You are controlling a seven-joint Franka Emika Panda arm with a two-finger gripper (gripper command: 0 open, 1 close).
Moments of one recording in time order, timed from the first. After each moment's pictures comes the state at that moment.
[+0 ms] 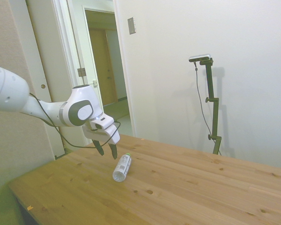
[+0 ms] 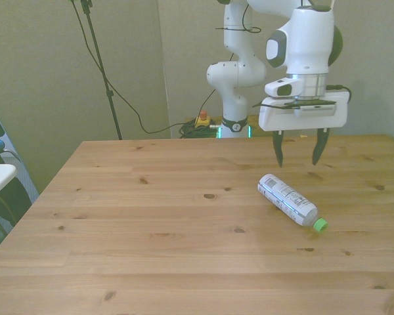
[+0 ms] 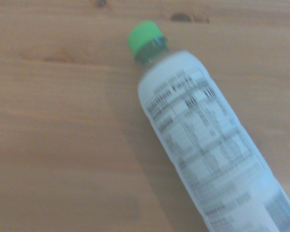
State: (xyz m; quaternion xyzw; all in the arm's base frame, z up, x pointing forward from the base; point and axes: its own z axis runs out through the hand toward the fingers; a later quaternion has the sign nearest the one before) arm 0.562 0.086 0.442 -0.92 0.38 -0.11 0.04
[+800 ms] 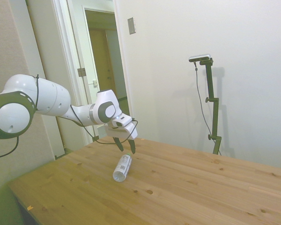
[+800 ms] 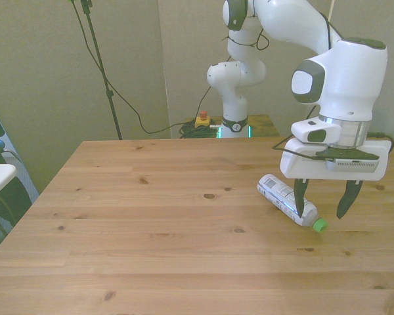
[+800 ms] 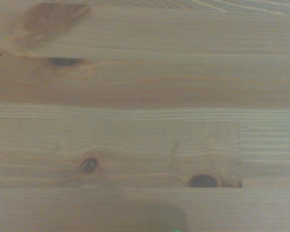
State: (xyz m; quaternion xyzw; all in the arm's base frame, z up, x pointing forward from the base) arm 0.688 0.090 0.395 -0.91 0.40 -0.12 0.00
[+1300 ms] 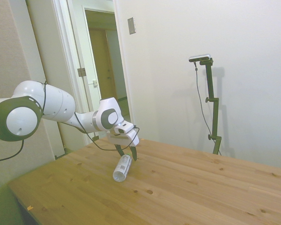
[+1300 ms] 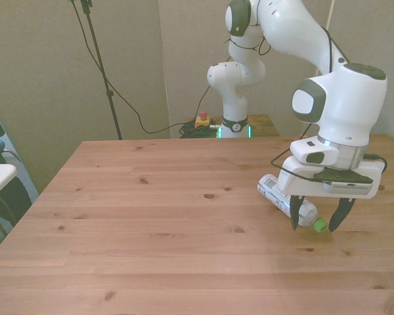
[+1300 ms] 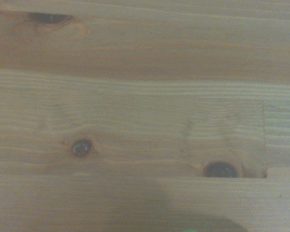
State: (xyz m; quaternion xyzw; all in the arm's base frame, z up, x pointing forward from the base) arm 0.691 0.094 0.363 -0.91 0.40 -0.11 -0.02
